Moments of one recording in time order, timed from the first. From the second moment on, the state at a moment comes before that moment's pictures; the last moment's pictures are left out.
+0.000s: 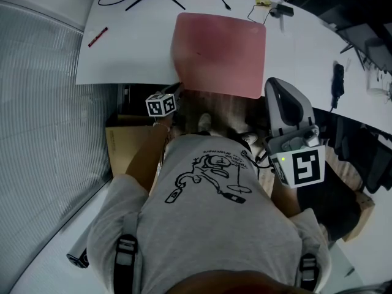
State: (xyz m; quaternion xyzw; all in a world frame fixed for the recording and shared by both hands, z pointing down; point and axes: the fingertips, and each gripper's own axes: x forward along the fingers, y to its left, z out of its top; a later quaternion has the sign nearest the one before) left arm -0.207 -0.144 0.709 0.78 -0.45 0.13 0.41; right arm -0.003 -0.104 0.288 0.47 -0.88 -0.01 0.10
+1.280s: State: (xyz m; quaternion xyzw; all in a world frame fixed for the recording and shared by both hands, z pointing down) left arm -0.143 -0.143 0.687 0.82 -0.41 0.15 0.38; right arm 0.026 -0.110 0.285 0.47 -0.88 -0.01 0.09
